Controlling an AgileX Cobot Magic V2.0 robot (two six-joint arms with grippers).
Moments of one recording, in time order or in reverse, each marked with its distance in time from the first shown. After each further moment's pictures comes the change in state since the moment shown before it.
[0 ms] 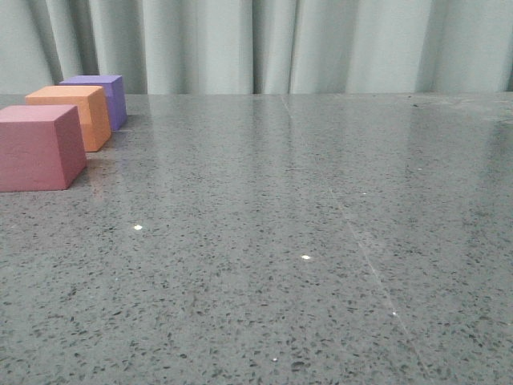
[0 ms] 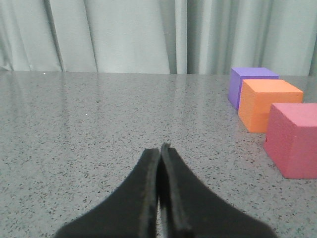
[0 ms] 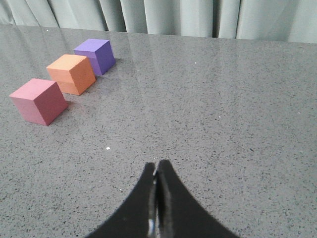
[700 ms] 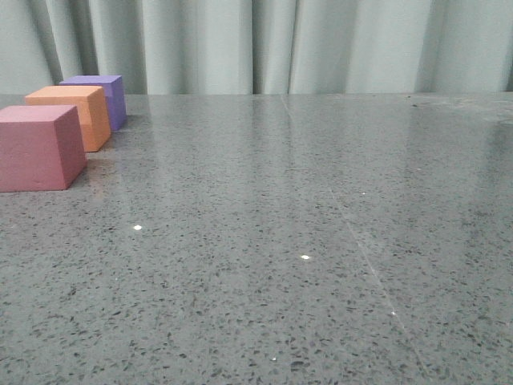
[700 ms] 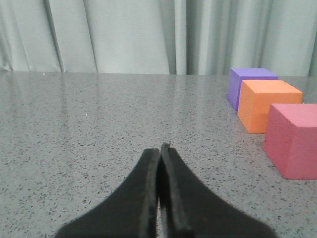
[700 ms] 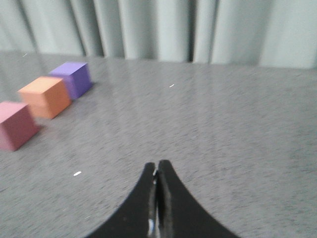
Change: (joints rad) left arm 0.000 0.000 0.000 -0.001 -0.002 0.000; right arm -0.108 -0.035 0.131 -0.043 -0.215 0.000
